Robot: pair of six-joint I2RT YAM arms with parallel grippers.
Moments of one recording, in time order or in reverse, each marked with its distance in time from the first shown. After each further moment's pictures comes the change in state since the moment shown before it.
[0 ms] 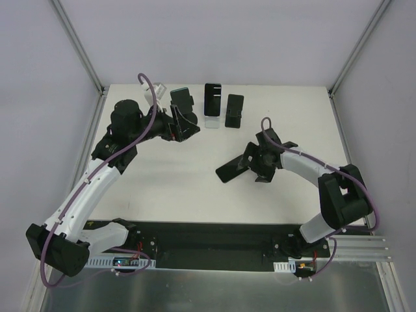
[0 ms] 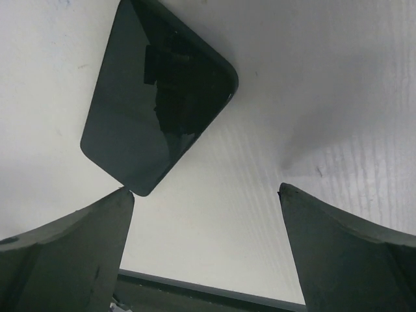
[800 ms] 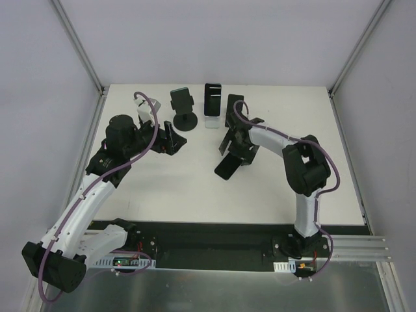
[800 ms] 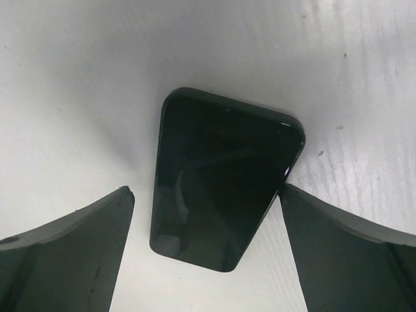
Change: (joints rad) left arm 0.036 -0.158 -0.158 -0.076 -0.152 0.247; right arm 0.113 0.425 0.495 -0.164 0.188 0.151
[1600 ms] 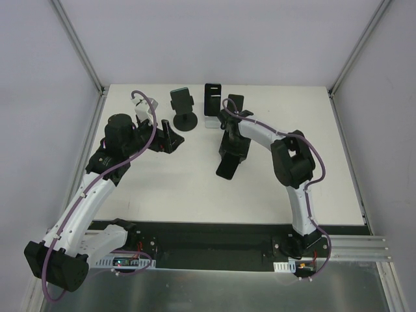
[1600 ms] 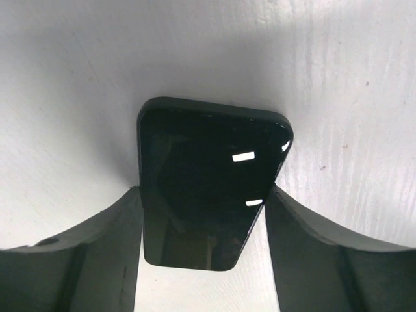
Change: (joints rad) left arm 0.043 0.015 -0.005 -0.002 0.012 -0.007; right arm 0.042 0.205 0.304 -0.286 0.066 -0.171
